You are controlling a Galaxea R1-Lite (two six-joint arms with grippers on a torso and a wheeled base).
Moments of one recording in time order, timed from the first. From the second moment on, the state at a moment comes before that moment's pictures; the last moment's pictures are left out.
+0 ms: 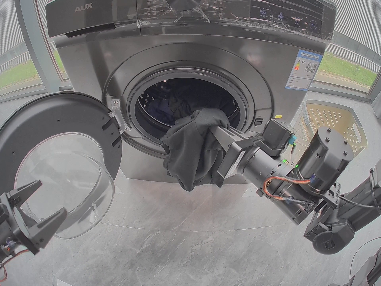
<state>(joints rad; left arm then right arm) -0.10 0.71 -0.23 -0.47 -0.40 -0.03 0.85 1.83 -0.72 -1.36 -0.20 0.21</state>
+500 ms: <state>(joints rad) -0.42 1.29 -0.35 -0.76 -0.40 -0.04 0.86 1.84 -0.72 -1.38 -0.21 0.22</state>
